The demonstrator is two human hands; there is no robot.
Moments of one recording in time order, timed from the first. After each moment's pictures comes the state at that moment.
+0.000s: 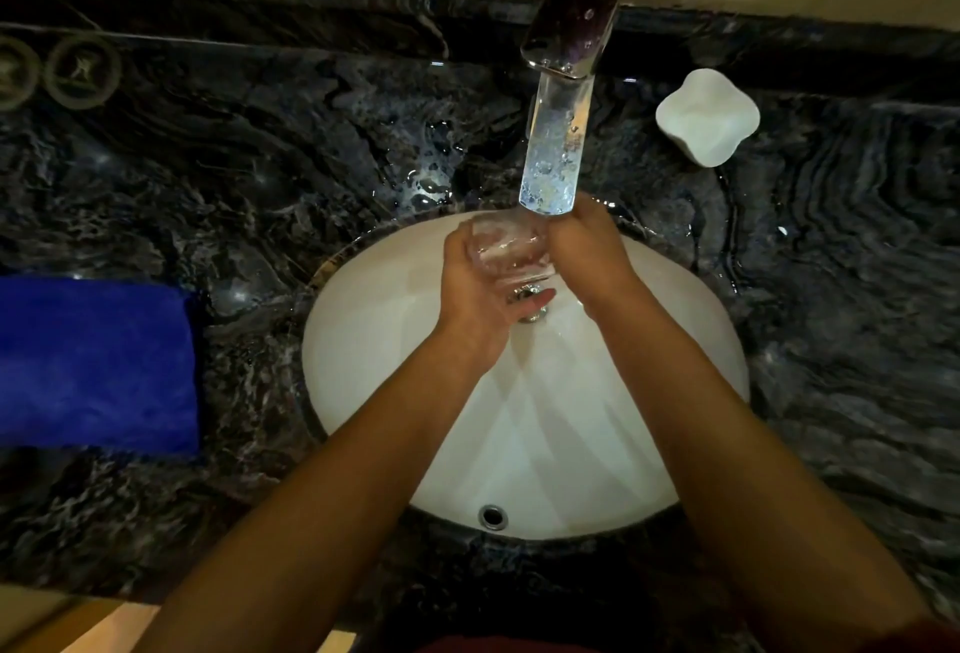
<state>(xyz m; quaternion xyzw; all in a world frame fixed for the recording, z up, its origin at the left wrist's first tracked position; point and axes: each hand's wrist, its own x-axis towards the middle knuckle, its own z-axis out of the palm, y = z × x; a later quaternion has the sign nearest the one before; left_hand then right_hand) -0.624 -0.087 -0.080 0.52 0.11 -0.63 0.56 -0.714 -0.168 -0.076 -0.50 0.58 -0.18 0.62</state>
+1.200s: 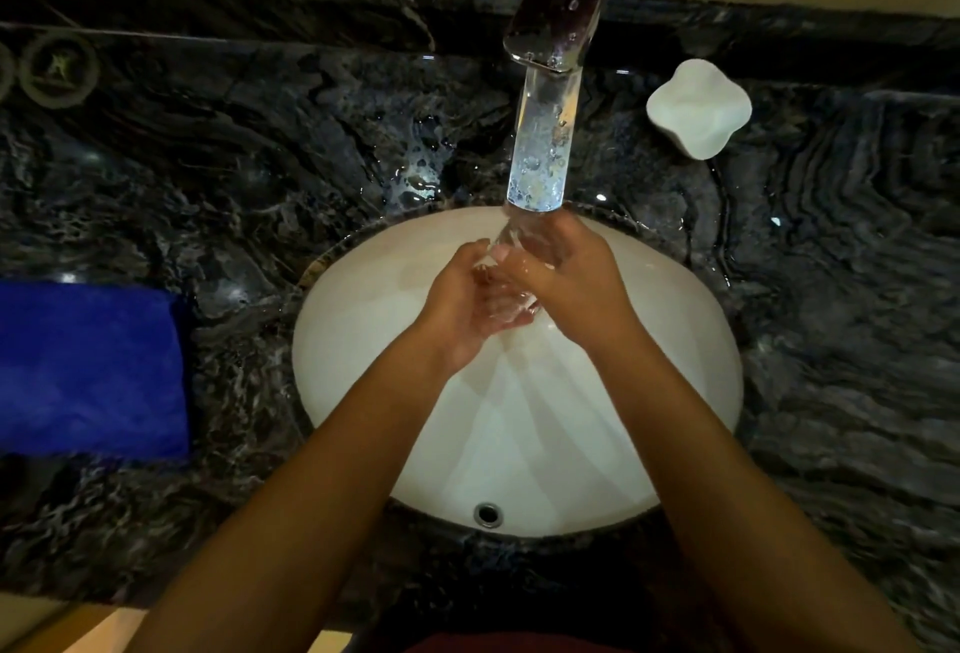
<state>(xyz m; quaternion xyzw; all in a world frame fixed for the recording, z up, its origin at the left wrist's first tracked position) -0.609 -0.079 -0.090 0.57 0.06 -0.70 0.43 -0.732 -0.132 -0.070 -0.57 0.51 -0.22 0.61</state>
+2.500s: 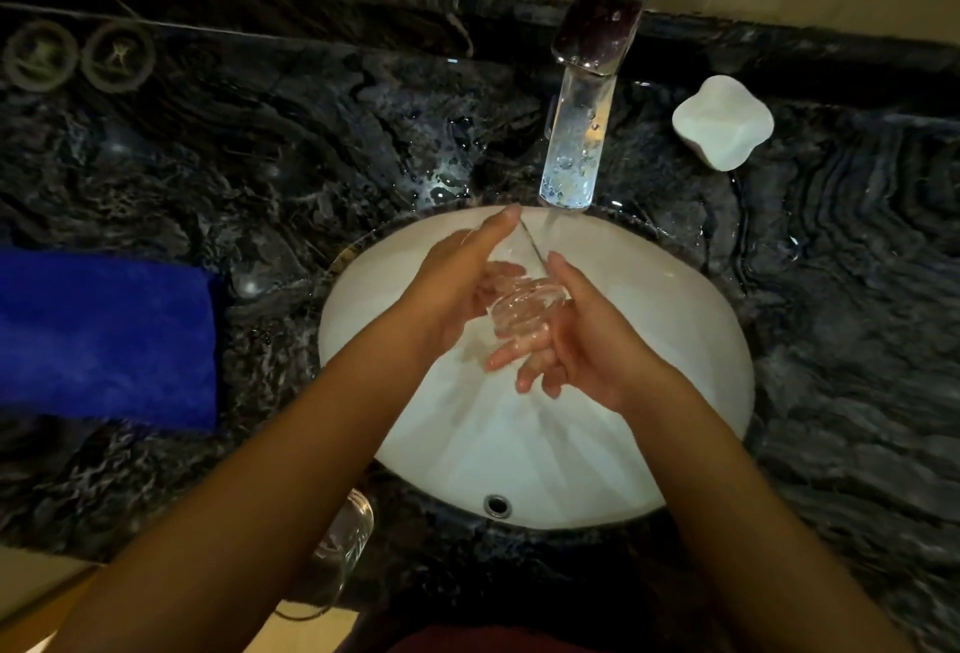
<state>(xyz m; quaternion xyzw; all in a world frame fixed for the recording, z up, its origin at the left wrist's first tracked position) -0.580 -0.072 -0.048 0.67 -0.06 -0.63 0.39 -0.747 -0.106 -0.058 -0.27 0.41 0.04 0.87</state>
